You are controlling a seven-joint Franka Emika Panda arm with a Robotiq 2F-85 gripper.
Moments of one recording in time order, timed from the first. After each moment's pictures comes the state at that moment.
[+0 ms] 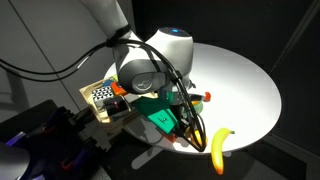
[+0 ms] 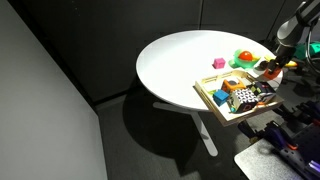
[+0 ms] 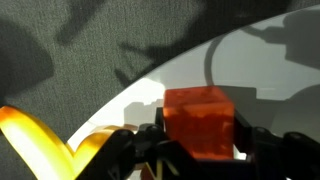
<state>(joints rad) -0.40 0.48 -0.14 -2.33 0.01 2.78 -0.43</state>
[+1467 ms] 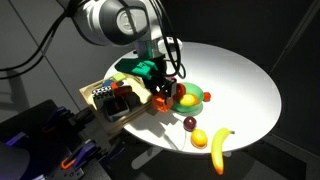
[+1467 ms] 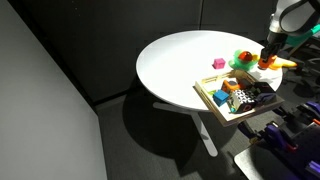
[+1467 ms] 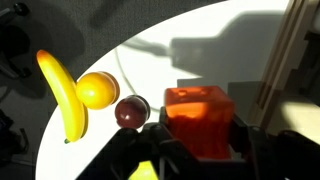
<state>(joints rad) -0.08 0.22 -0.28 -2.43 -0.36 2.67 -0.02</state>
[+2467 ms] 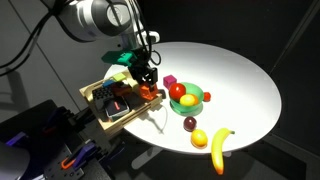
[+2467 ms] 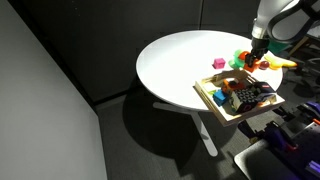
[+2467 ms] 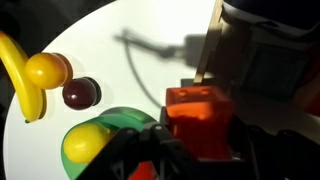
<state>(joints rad) 0.03 0.20 -0.20 -2.47 -0.45 2.66 0.20</state>
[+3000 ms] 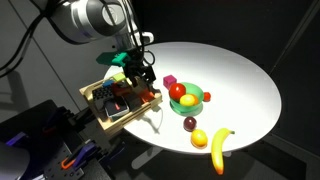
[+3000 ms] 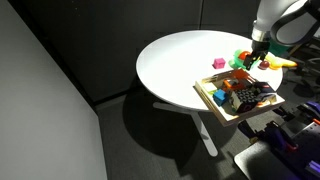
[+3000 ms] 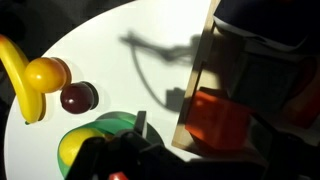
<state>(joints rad) 0.04 0.17 -0.20 -2.51 -0.52 2.67 0.27</state>
